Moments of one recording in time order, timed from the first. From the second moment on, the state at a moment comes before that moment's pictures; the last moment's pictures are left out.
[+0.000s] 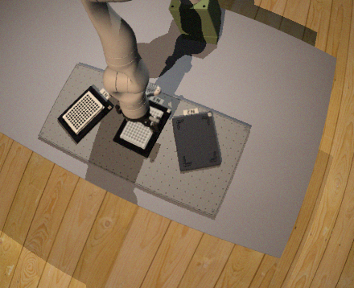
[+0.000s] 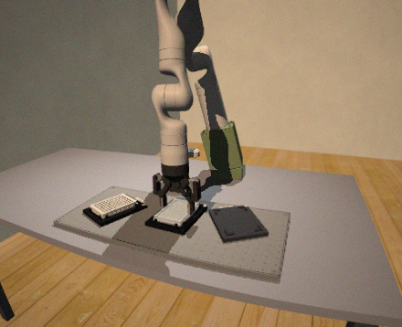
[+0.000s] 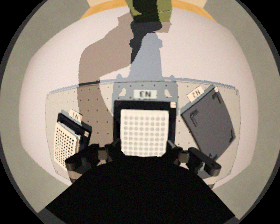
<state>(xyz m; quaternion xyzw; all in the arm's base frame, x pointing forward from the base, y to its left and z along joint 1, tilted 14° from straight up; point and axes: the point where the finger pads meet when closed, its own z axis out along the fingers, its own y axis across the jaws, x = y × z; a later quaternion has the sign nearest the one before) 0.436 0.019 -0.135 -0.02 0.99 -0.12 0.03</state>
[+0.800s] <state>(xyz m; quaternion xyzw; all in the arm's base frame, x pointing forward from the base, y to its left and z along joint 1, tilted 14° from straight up) 0.436 0.019 -0.135 -0.02 0.99 -0.12 0.03</state>
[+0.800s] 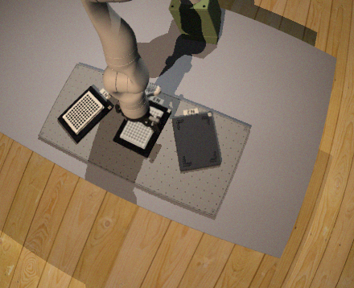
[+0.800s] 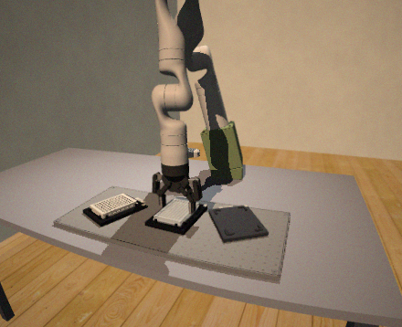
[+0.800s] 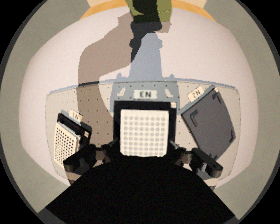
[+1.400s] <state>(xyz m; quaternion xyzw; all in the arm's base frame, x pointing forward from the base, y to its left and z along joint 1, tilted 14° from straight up) 0.434 0.021 -0.125 -0.02 0.99 -0.12 0.03</state>
